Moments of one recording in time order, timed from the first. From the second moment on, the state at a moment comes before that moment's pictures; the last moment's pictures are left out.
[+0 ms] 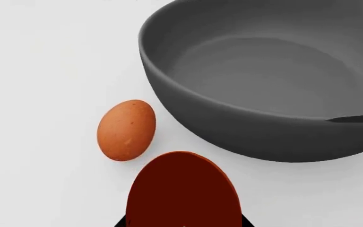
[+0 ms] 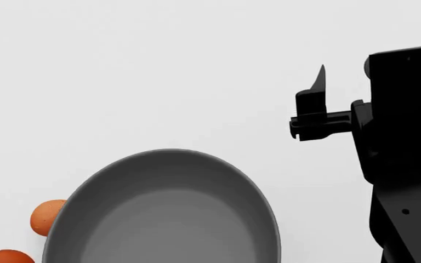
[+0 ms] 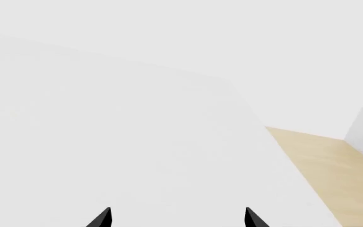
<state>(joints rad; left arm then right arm) 0.11 -1.06 -0.03 0.55 -0.78 -0.40 0.44 0.82 0.52 -0.22 -0.15 0.49 0.76 0.20</state>
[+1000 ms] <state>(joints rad) 0.01 -1.03 0.06 0.50 -0.71 -0.36 0.49 0.82 0.53 -0.22 -0.14 0.50 0.75 0.20</state>
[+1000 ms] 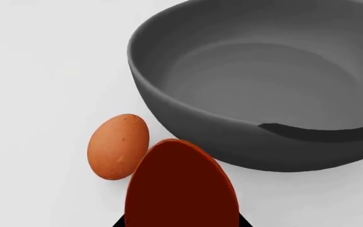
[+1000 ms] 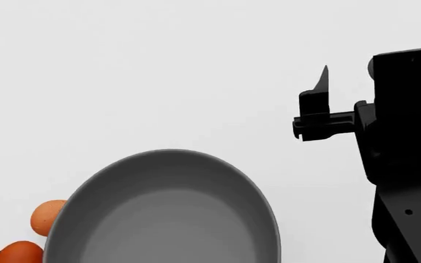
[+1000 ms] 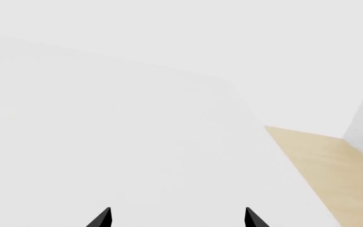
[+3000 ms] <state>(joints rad) 0.40 -1.08 -0.26 0.58 -0.82 -0.32 0.39 0.82 0.52 -0.24 -0.12 0.50 0.73 0.20</state>
